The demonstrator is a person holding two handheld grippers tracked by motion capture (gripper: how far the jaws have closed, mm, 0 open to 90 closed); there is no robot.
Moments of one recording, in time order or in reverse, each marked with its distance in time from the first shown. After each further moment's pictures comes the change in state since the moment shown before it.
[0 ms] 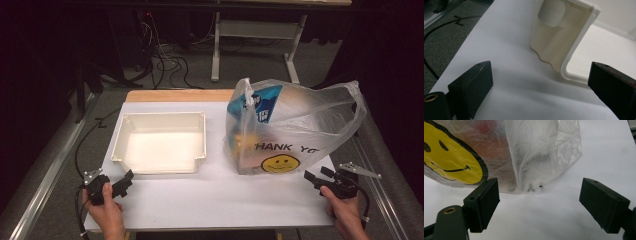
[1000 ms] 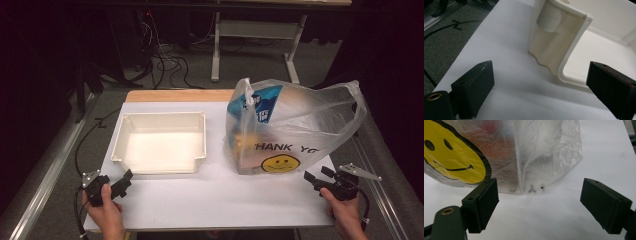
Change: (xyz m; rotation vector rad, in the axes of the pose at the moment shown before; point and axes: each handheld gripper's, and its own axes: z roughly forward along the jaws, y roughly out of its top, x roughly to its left) left arm 0.002 -0.002 -0.004 -0.045 -0.021 -0.016; right arm 0.004 -0.002 -0.001 -0.023 -0.012 -0.027
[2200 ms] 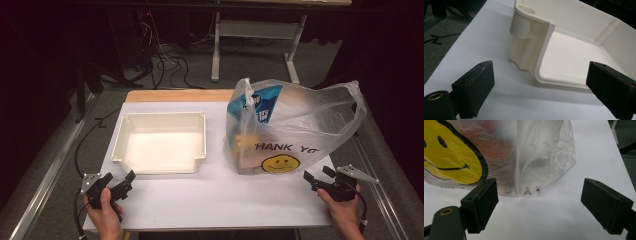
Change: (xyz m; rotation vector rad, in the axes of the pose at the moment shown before) left arm -0.002 -0.004 -0.008 -0.069 -0.130 0.071; right arm 0.008 -0.003 0.000 -0.035 -0.071 -0.052
